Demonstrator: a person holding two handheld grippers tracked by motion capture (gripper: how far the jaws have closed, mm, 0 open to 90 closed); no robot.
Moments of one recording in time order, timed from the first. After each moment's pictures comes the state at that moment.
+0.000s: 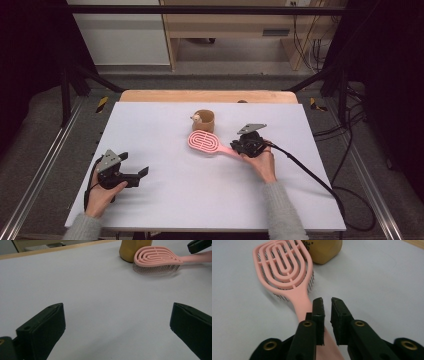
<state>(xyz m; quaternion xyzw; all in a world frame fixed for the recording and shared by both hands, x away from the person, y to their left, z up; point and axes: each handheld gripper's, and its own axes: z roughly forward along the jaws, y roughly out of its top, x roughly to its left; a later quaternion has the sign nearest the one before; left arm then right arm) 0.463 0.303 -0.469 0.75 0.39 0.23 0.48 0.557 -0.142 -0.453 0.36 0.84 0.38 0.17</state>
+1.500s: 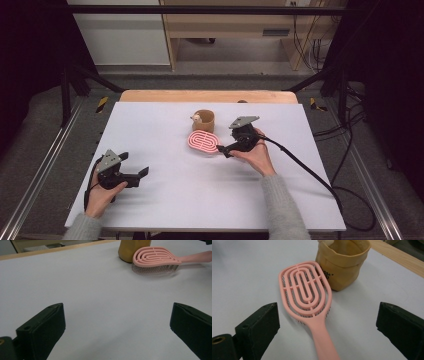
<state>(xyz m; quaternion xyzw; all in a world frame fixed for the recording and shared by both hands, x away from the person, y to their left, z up) 0.463 0.303 -0.469 0.75 0.39 0.23 0.48 0.564 -0.116 -0.427 0.30 0.85 0.40 0.16</state>
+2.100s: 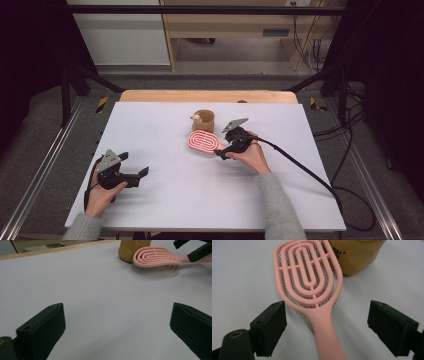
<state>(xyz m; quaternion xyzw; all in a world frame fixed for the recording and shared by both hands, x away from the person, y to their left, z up) 0.463 0.303 -0.469 0.75 0.39 0.23 0.48 0.577 -0.103 -0.452 0.28 0.88 0.35 0.13</state>
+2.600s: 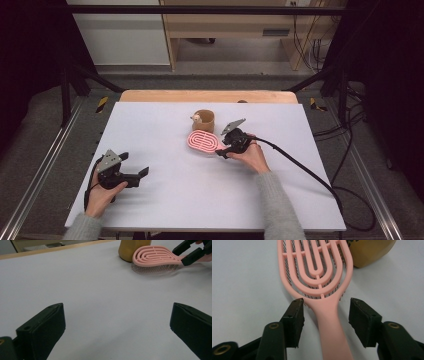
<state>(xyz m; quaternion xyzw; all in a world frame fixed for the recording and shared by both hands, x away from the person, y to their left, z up) 0.463 0.303 -0.470 0.75 0.39 0.23 0.48 0.580 -0.103 -0.458 0.26 0.90 0.33 0.11</state>
